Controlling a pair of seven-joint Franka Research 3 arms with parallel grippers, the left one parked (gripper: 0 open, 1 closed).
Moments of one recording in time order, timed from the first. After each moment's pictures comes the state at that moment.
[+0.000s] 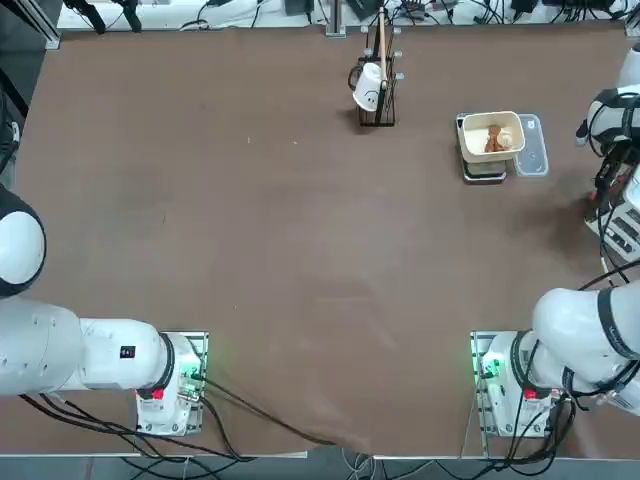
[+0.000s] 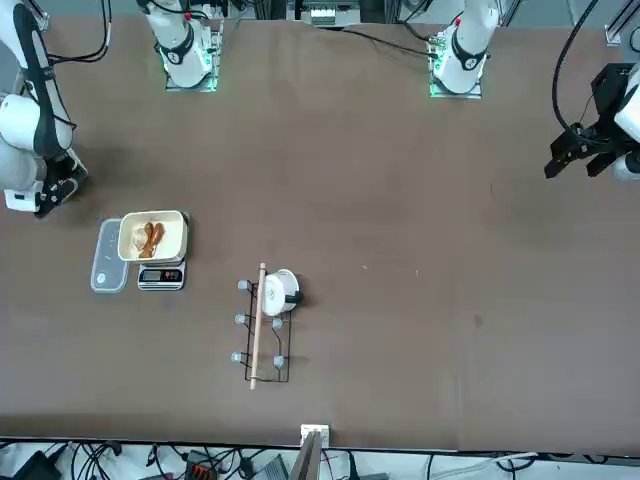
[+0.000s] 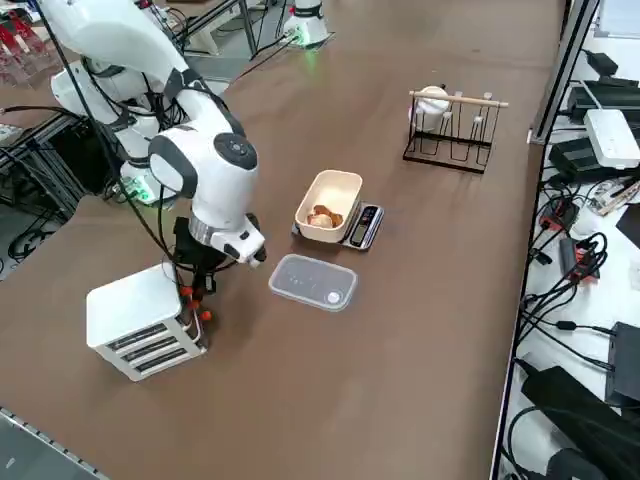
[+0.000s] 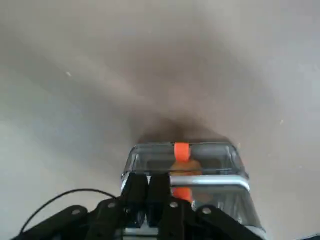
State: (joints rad) arm -0.59 0.32 0.10 -2.13 -0.56 2.14 -0.83
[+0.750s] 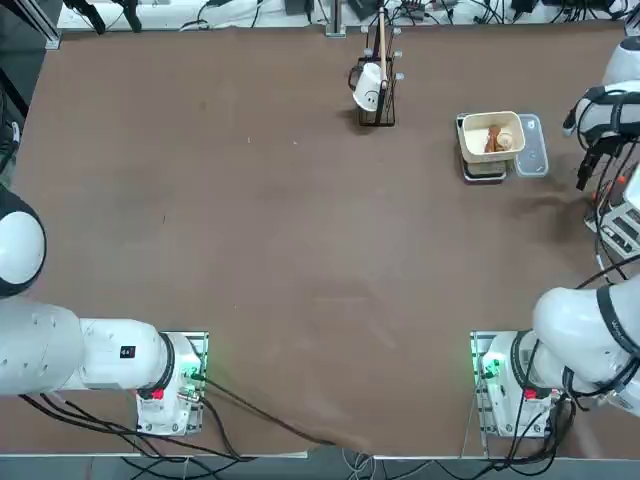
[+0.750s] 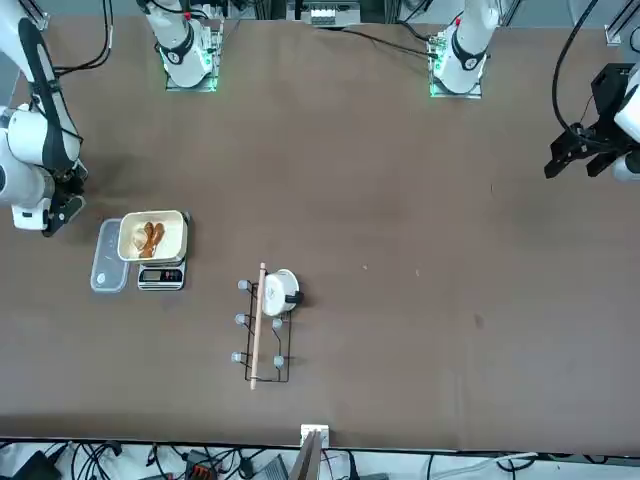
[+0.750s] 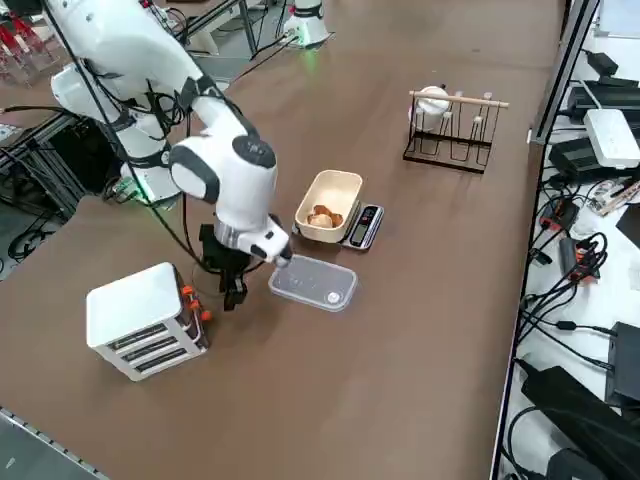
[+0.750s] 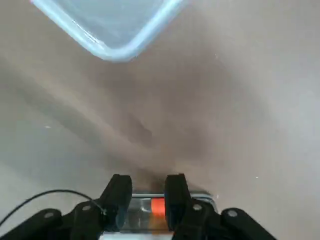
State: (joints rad) arm -0.61 0.42 0.14 -2.08 -0.57 2.25 -0.83
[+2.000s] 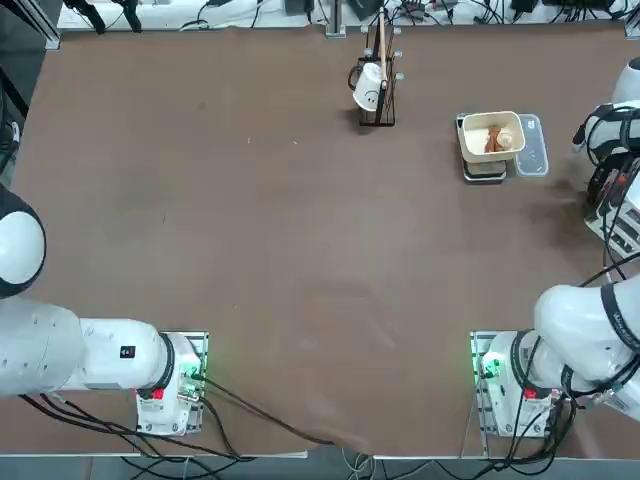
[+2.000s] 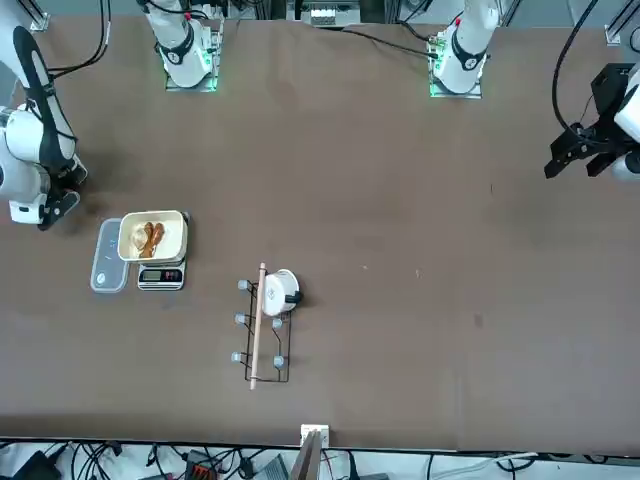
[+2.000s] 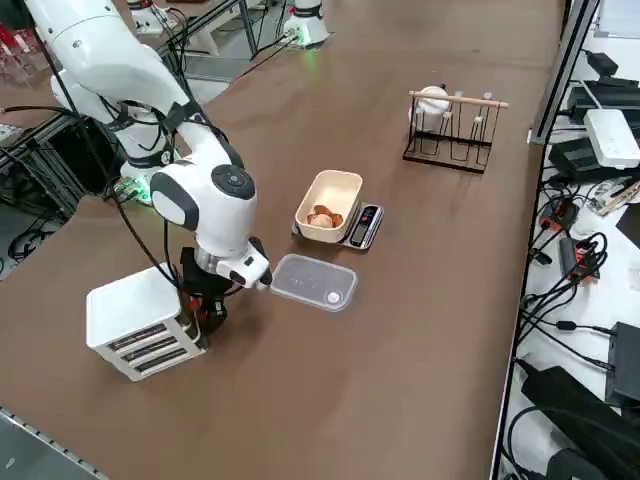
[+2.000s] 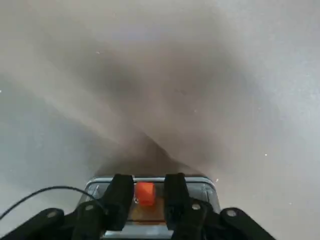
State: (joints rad) arm -0.68 0.45 0.13 -2.08 -0.64 2.28 -0.83
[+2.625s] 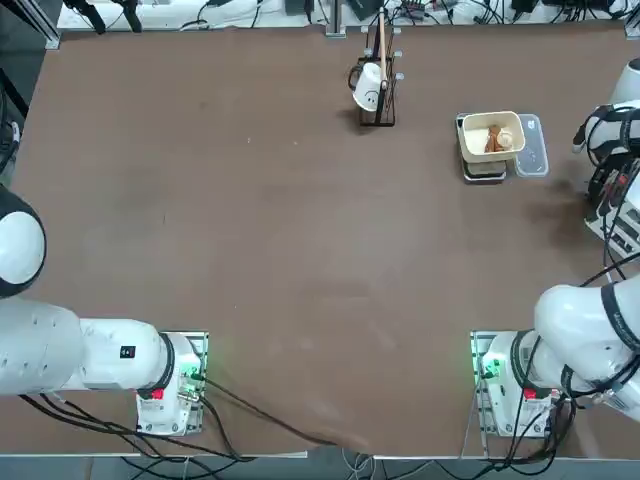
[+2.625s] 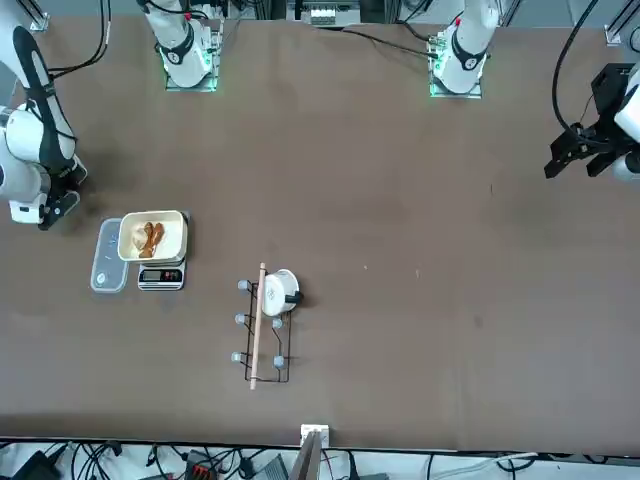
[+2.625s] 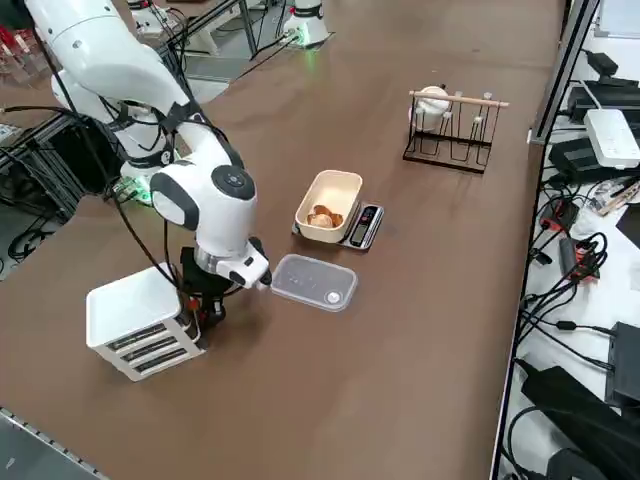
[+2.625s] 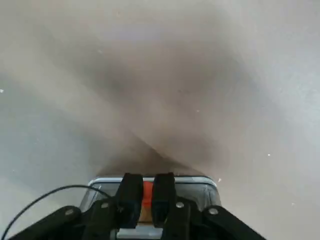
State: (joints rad) arm -0.68 0.45 0.13 -2.08 -0.64 2.27 -0.83
